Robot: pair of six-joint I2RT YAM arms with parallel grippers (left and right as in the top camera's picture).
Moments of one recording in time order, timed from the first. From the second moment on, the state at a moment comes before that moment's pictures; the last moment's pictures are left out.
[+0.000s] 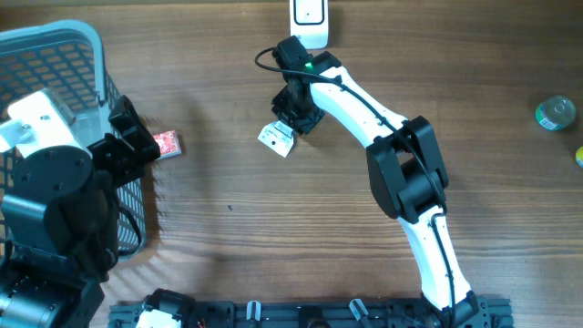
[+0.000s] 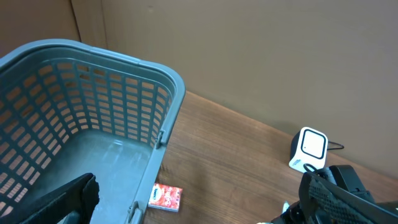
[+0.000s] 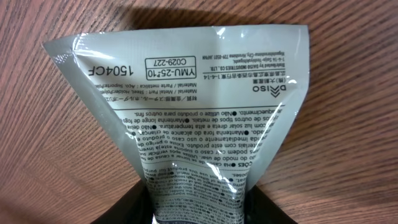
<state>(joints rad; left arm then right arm) -0.29 0.91 1.52 -1.05 -0.55 -0.46 0.55 2.41 2.00 -0.96 -0.18 1.23</state>
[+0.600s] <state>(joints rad) -0.29 0.91 1.52 -1.05 -0.55 -0.46 0.55 2.41 2.00 -0.96 -0.18 1.17</state>
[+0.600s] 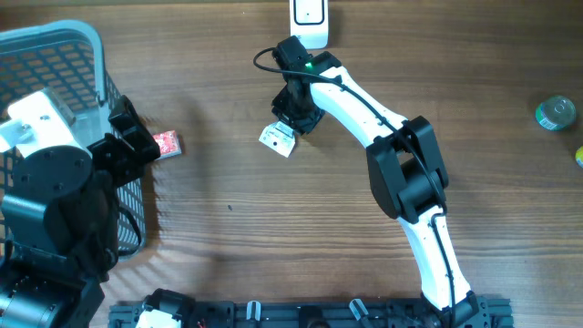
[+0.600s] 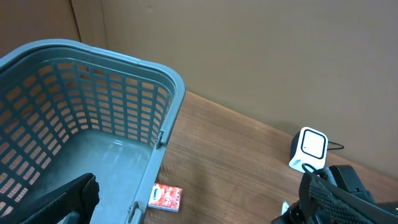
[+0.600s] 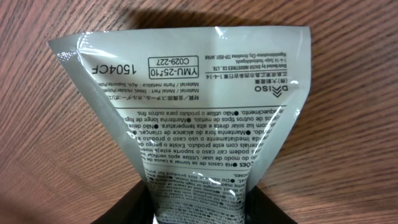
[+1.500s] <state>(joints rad) -0.29 0.91 1.52 -1.05 -0.55 -0.46 0.55 2.39 1.99 -0.96 -0.18 1.04</state>
